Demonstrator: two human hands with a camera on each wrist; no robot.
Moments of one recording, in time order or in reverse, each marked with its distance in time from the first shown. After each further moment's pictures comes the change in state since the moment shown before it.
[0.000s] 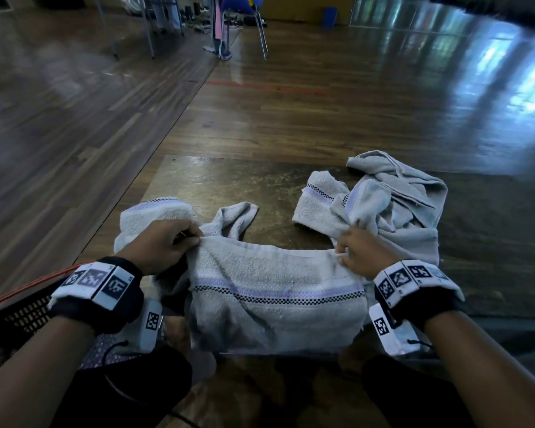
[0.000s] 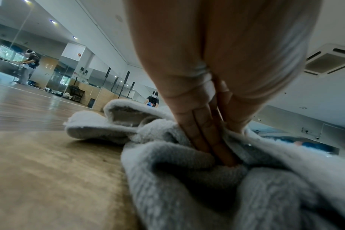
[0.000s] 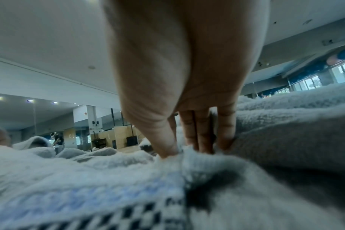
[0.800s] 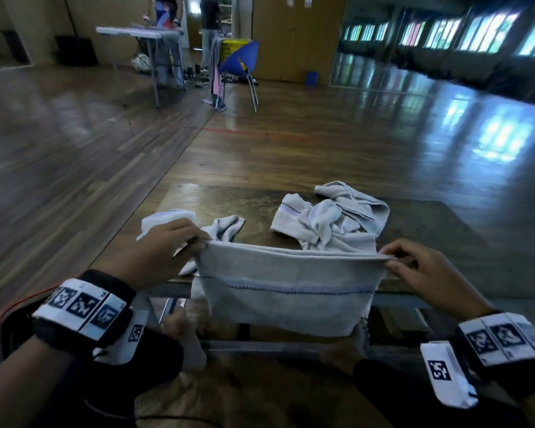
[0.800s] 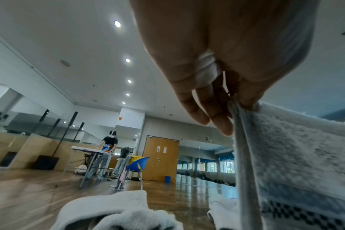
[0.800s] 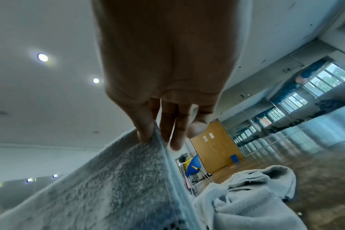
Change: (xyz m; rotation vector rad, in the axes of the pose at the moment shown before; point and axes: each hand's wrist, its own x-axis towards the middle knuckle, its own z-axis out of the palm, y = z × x) left_hand -0.113 0.097 -0.052 0.098 0.204 0.516; right_hand -0.227 0.036 -0.062 0.498 0.492 -0.196
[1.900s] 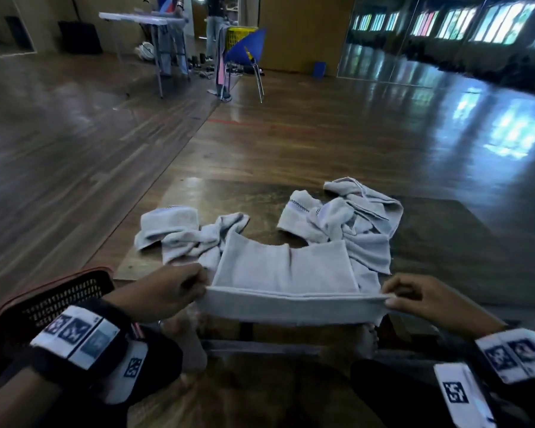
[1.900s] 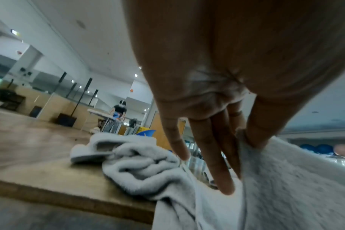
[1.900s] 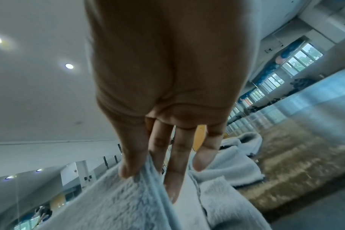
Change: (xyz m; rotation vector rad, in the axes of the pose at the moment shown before) left_hand -0.025 -0.014 0.037 -0.145 -0.370 -0.236; right_hand 0.009 0.046 0.024 0.158 -0.376 0.139
